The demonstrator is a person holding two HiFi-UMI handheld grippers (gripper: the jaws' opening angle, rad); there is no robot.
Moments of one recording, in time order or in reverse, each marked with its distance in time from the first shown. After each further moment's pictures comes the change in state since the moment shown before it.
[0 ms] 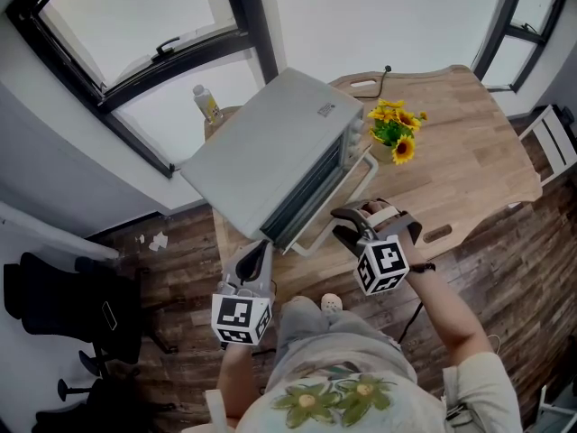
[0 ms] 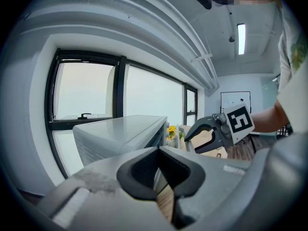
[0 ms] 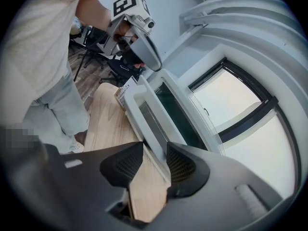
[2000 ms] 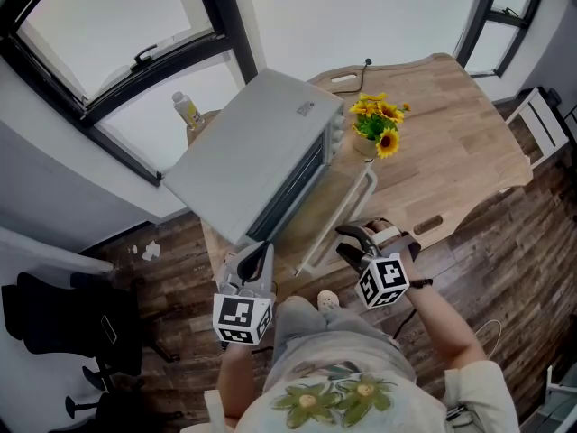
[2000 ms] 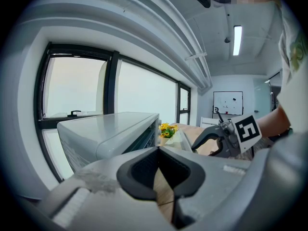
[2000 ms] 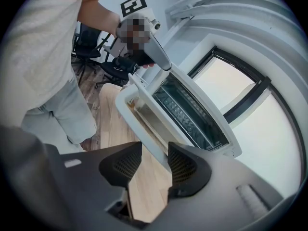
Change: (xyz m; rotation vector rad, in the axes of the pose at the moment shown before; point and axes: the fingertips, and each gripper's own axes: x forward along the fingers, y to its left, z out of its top) left arm 0.023 -0.022 -0.005 0.013 0.027 -0.092; right arm -0.014 0.051 -0.032 0.160 0.039 0.000
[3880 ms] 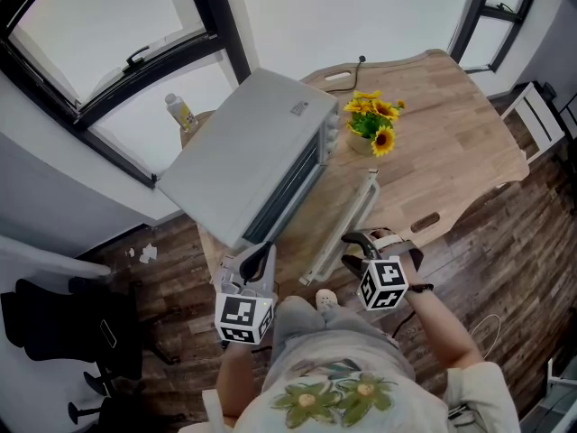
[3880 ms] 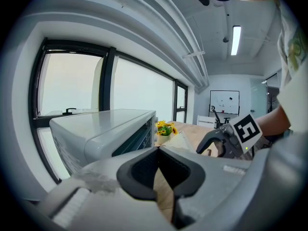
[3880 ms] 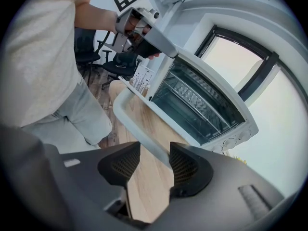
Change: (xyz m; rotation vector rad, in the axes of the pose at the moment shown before) left arm 0.012 -0.006 -0.007 0.006 0.026 -0.044; right arm 0.000 0.035 -0.027 0.119 0.120 0.156
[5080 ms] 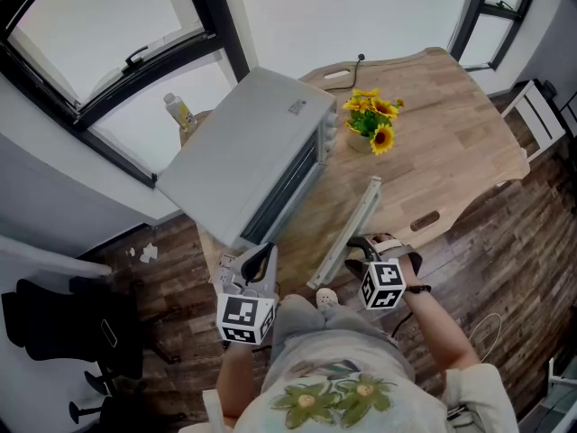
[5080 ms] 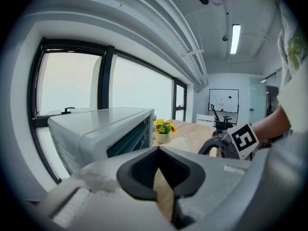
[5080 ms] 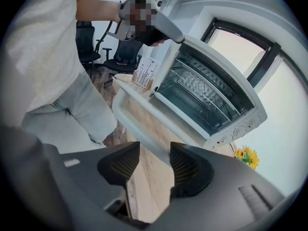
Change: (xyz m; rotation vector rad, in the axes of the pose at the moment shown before) left arm 0.002 -0.008 -0.006 0.006 0.016 -0.008; right arm 0.018 0.026 -0.029 0.033 0.039 0.043
